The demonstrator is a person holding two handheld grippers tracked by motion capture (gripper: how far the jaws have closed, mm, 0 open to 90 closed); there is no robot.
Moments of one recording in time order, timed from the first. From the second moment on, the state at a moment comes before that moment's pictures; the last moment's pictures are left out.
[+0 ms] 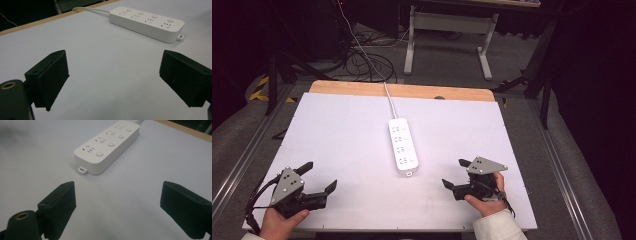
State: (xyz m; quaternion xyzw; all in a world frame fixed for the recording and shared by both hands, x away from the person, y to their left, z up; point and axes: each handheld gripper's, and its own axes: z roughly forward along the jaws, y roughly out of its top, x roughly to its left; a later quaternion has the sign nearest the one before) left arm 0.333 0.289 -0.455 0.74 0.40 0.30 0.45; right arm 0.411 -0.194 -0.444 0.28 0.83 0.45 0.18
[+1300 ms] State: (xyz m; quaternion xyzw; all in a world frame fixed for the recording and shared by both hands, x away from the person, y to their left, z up) left arm 0.334 0.289 -0.455 0.74 0.40 0.30 0.45; right arm 0.463 -0.136 -0.370 0.24 0.85 0.43 0.20
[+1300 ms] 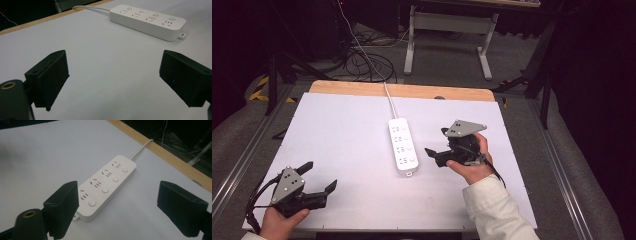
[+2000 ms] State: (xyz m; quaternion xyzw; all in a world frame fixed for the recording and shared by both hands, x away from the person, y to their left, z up) left arm 0.335 0.289 -0.455 0.74 0.40 0.30 0.44; right arm 0.485 -0.123 -0.365 0.25 0.85 0.45 0.15
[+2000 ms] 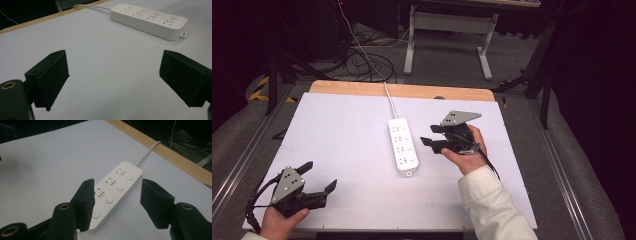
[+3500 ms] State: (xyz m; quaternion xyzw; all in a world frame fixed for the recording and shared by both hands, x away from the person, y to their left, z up) left arm 0.347 0.285 -0.454 0.75 0.38 0.29 0.45; right arm 0.578 -0.054 -0.409 0.29 0.86 0.39 0.14
